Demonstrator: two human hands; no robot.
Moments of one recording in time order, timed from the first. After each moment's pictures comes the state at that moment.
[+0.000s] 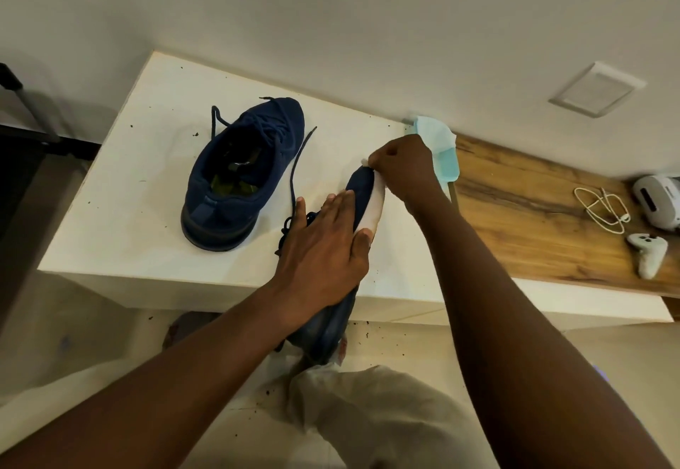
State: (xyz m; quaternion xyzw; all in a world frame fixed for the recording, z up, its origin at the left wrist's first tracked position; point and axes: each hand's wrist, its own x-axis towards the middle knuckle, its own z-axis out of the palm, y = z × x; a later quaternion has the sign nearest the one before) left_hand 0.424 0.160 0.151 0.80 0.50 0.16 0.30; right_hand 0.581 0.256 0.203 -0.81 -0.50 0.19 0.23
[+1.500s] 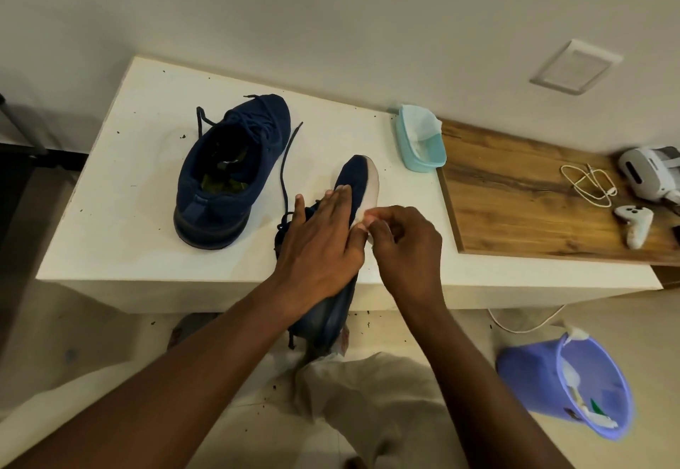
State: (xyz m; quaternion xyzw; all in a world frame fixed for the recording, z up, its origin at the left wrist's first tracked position) left_hand 0.424 0.148 0.175 0.78 0.50 0.15 0.35; right_hand 0.544 0.107 0.190 -0.76 -0.52 0.13 0.36
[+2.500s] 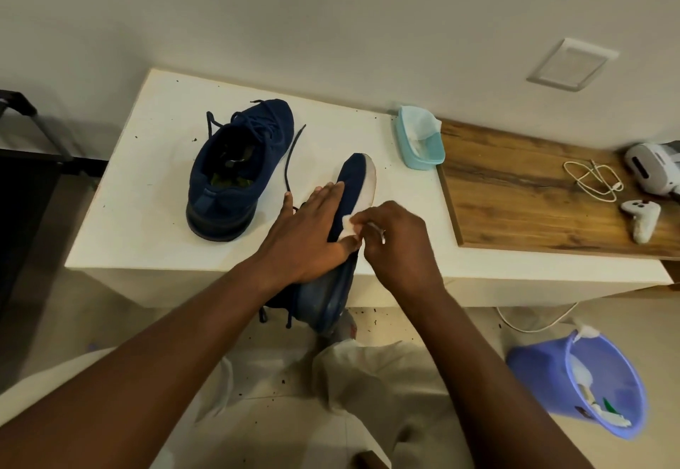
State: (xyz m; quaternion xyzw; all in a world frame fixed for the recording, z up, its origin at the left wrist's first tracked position) left_hand 0.405 0.165 0.154 0.83 0.44 0.10 0.32; right_hand 0.544 0.095 0.210 -0.72 -0.65 0.10 0.22
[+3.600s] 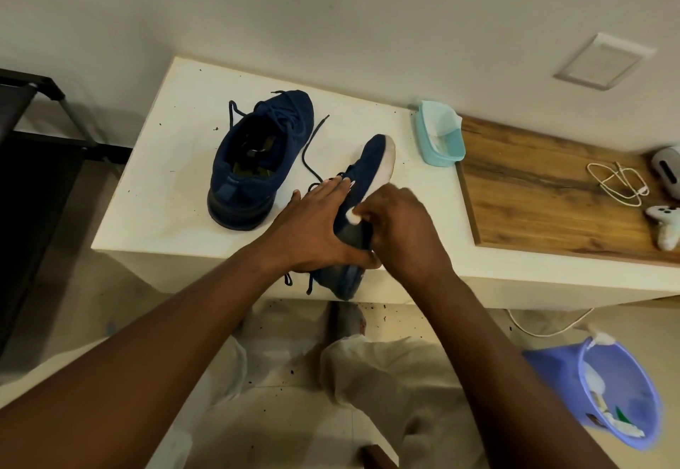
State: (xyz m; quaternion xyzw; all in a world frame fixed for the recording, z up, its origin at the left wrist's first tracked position) left_hand 0.382 0.169 0.161 0.82 0.43 0.09 0.37; right_hand 0.536 0.116 0.203 -0.68 -0.72 0.06 0.11
